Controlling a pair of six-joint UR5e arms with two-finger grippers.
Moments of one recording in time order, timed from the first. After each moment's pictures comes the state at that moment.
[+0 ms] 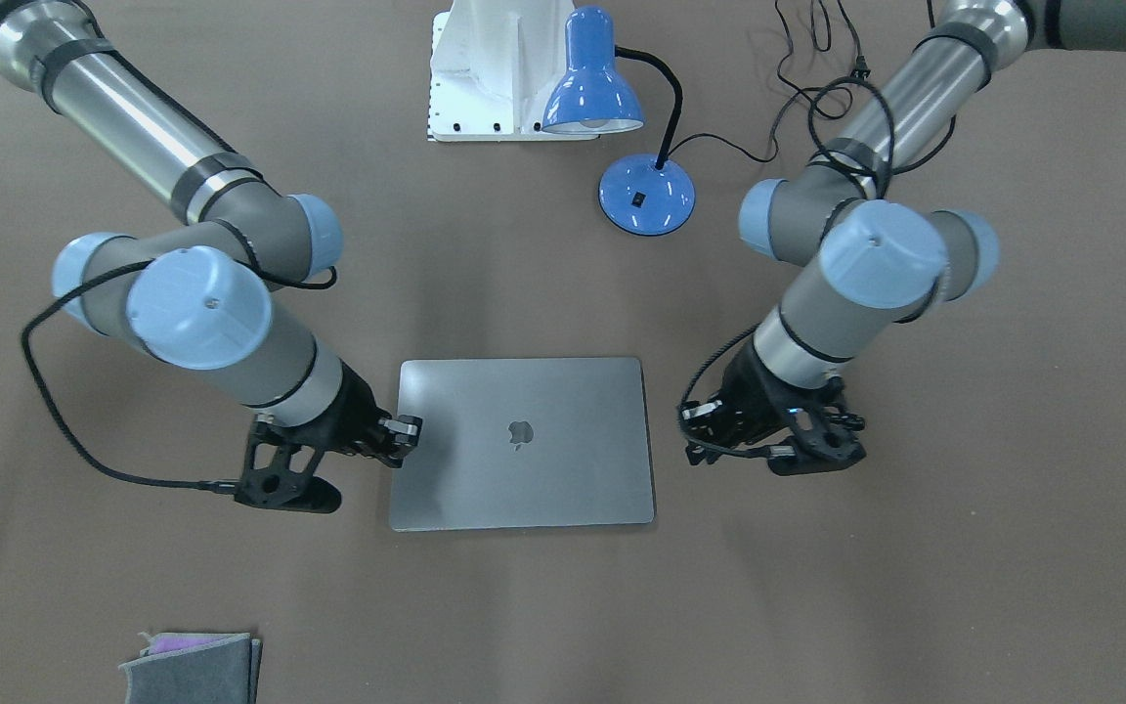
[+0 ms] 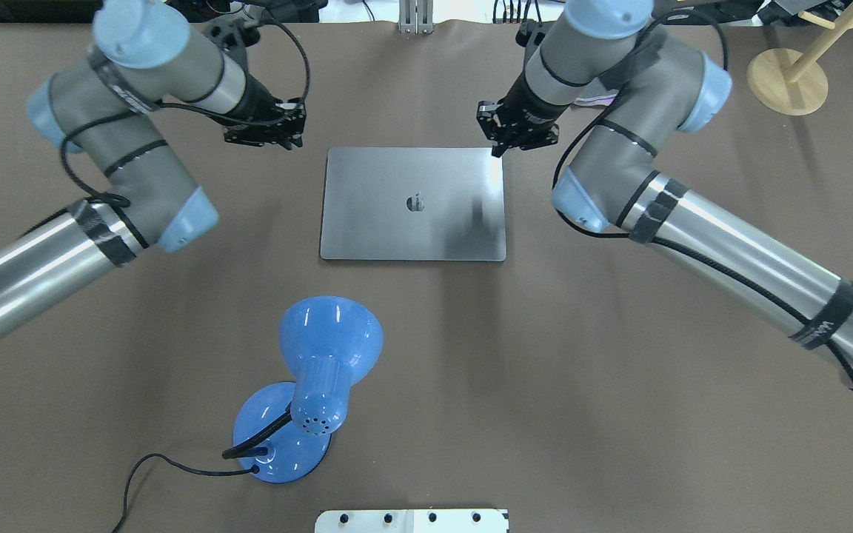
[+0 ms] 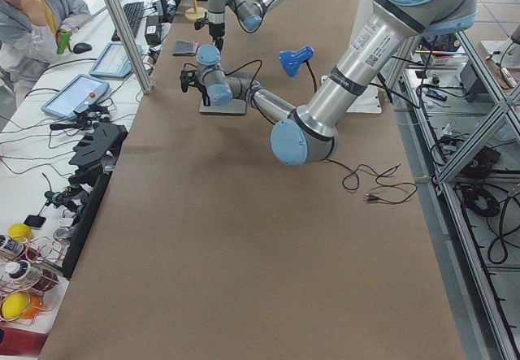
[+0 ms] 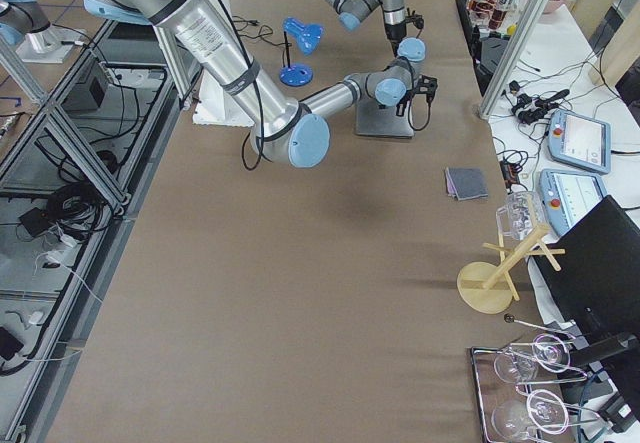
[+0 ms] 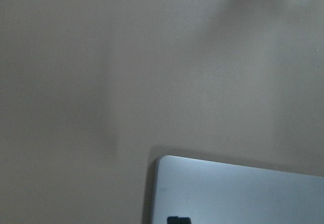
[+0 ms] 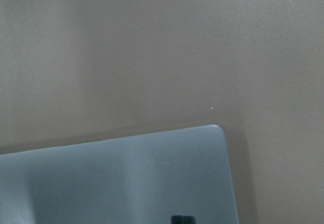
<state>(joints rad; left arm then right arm) -0.91 -2.20 -1.37 -2.12 -2.16 -1.21 0.89 -0.84 1.29 -1.13 2.24 1.21</state>
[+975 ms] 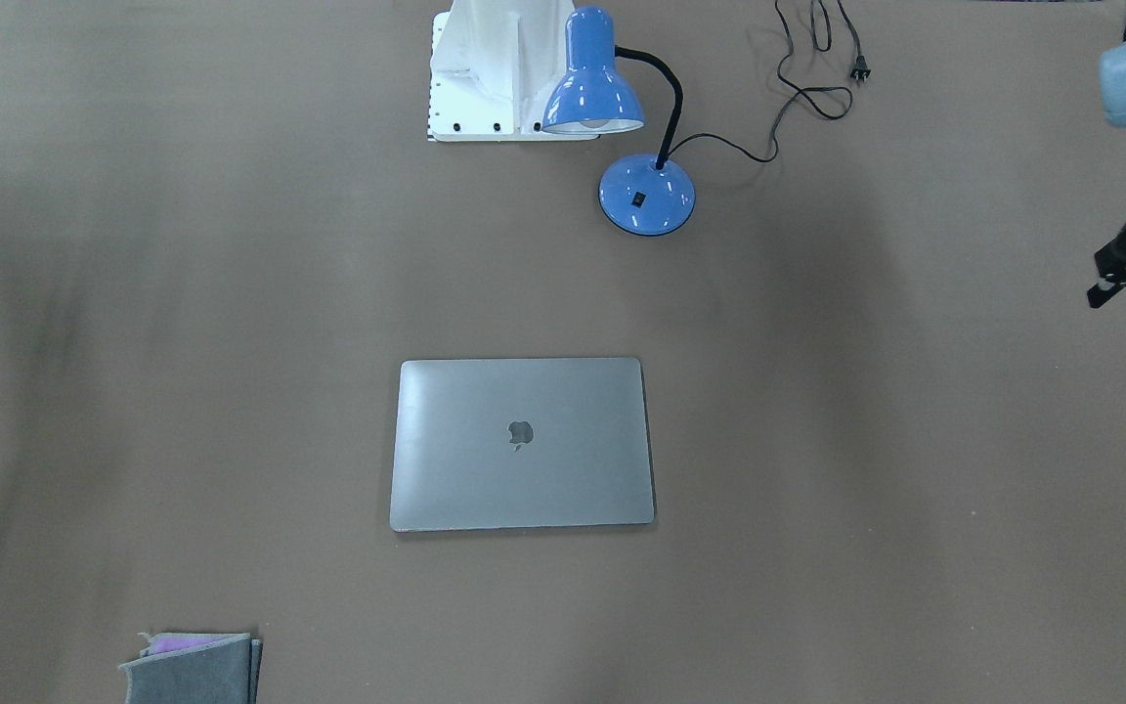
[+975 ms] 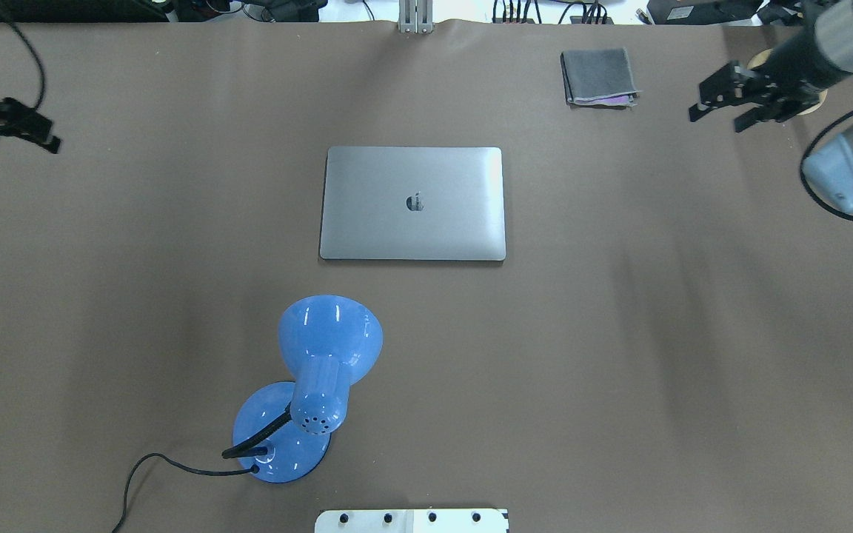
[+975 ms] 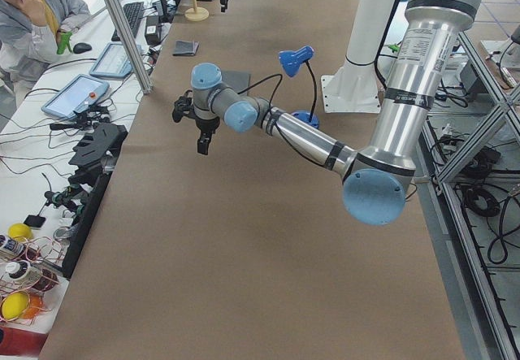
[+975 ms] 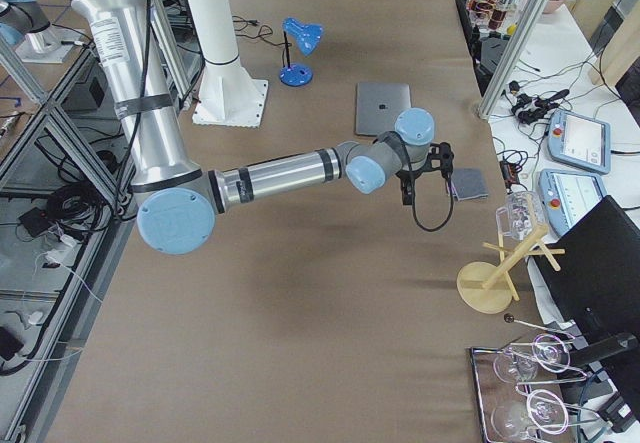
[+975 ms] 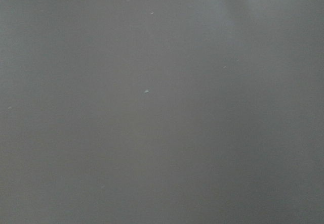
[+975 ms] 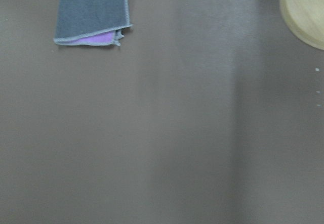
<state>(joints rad) -1.36 -1.63 -1.77 -1.71 -2.33 -0.15 1.30 -1.41 1.57 -1.16 2.43 0.53</state>
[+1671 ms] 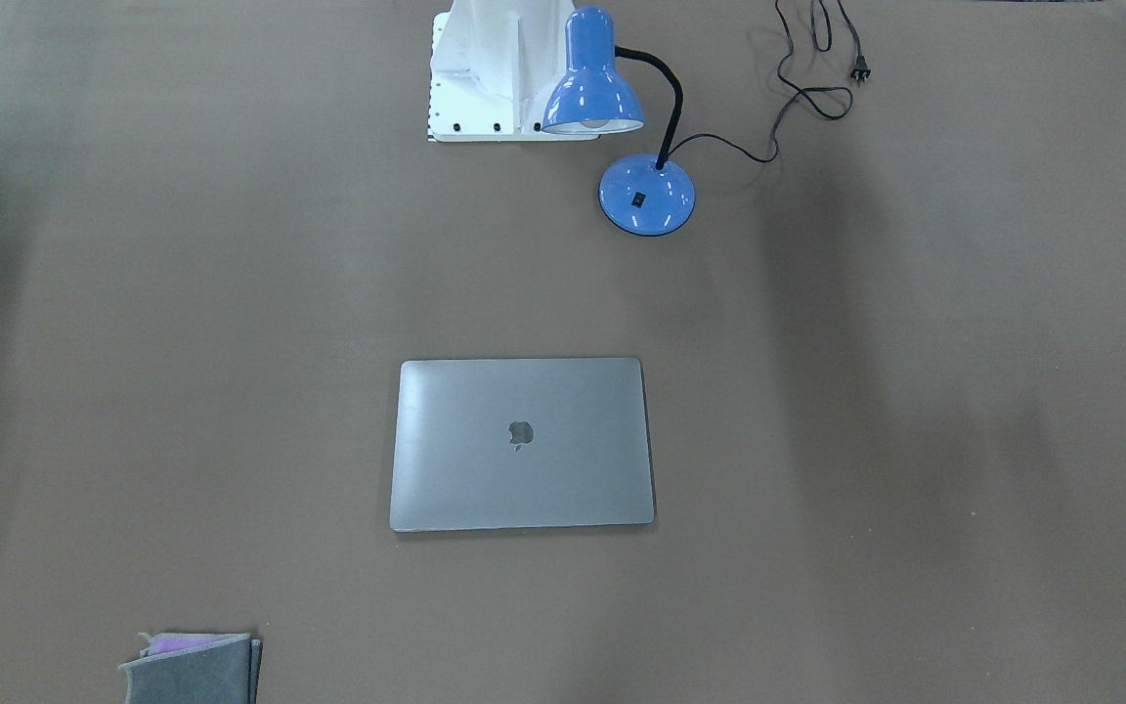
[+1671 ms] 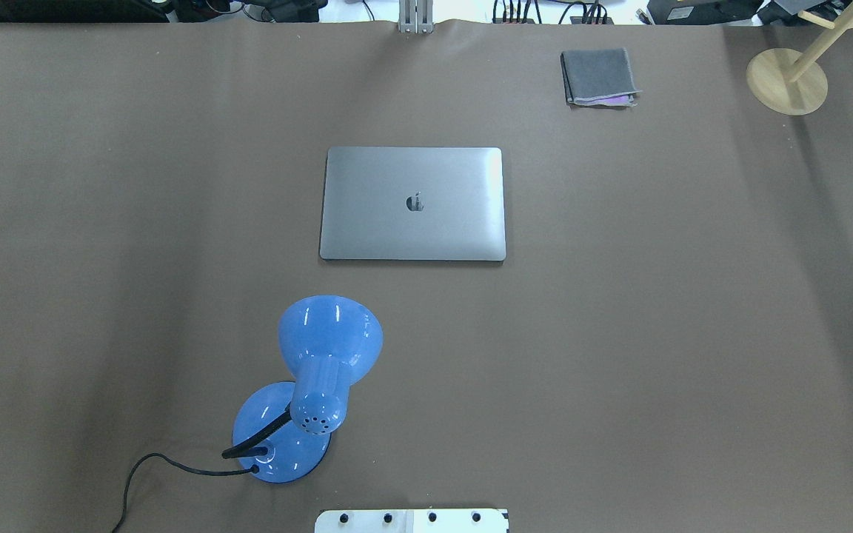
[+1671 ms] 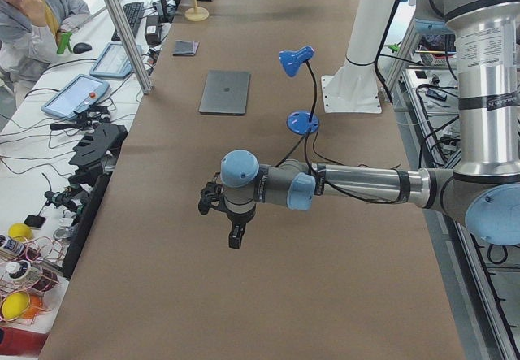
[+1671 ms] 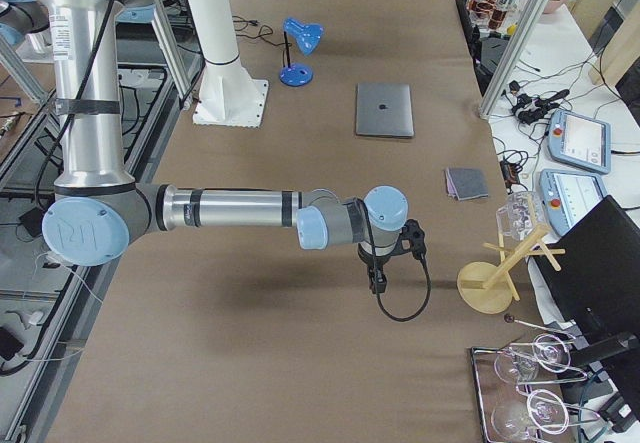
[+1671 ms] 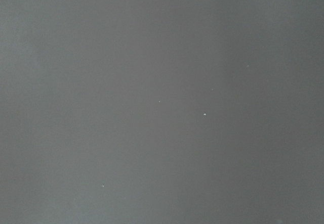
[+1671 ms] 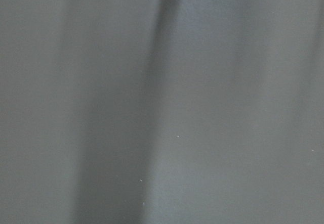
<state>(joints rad) -1.49 -1.39 -1.76 -1.70 -2.33 0.01 1.48 -1.54 1.57 -1.53 2.34 -0.12</state>
